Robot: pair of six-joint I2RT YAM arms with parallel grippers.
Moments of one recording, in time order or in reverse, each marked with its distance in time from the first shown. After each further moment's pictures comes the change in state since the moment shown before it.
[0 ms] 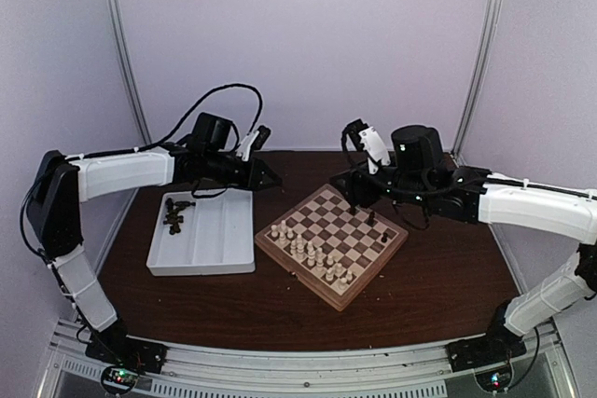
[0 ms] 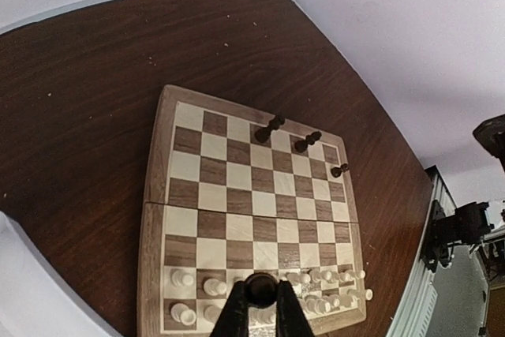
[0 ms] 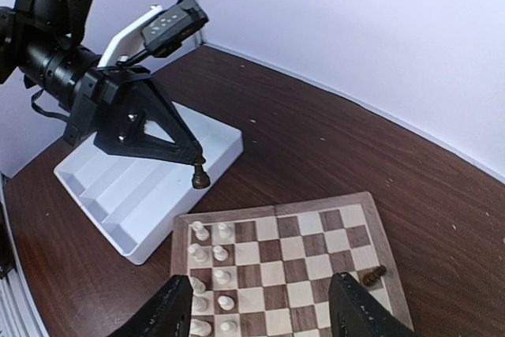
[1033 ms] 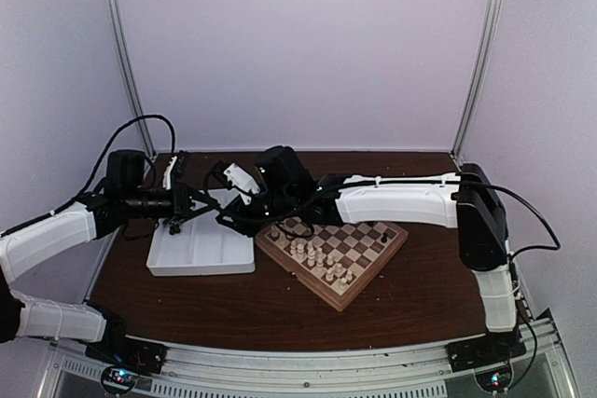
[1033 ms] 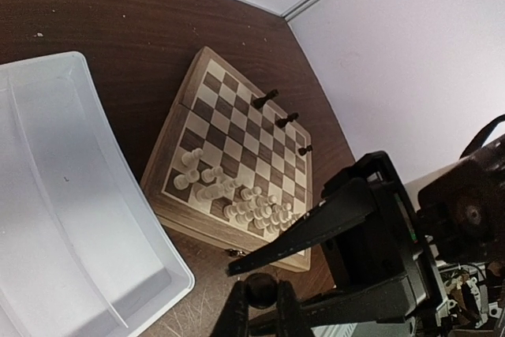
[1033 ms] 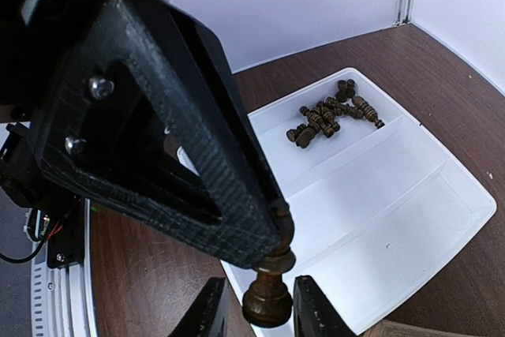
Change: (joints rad) left arm 0.242 -0.579 -0.552 0.081 0.182 -0.263; right arm 0.193 0.752 0.689 -0.019 -0.346 -0.034
